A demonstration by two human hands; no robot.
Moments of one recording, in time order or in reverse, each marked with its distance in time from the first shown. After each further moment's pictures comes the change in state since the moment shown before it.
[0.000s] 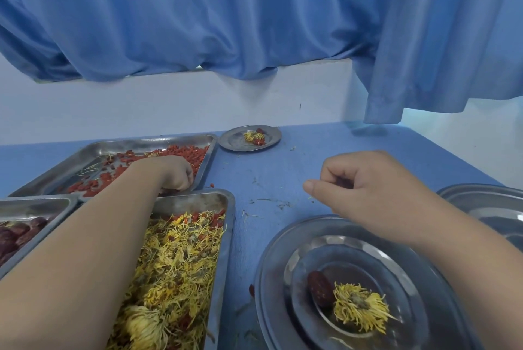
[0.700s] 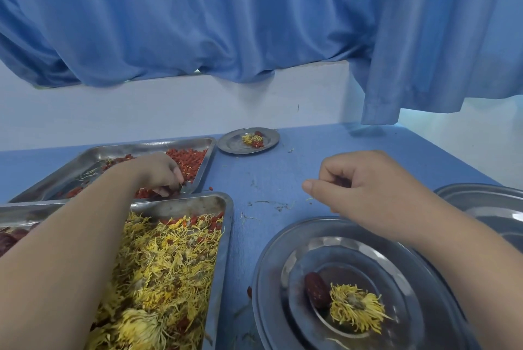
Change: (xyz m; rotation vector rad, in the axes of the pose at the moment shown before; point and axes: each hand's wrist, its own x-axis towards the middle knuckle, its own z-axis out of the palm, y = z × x) left_hand 0.009 -0.031 -0.007 -0.318 0.064 0.039; right_hand 0.000 0.000 -0.004 0.016 -0.004 0.030
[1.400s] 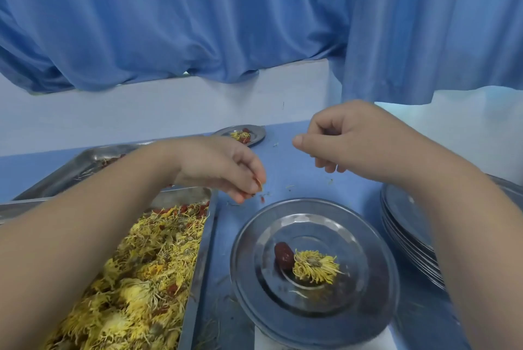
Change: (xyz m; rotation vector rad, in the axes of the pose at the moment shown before) left_hand -0.147 0.154 0.031 -0.417 -0.586 0.403; right_hand -0.004 -0.022 -0.055 0.060 -0.022 0.086
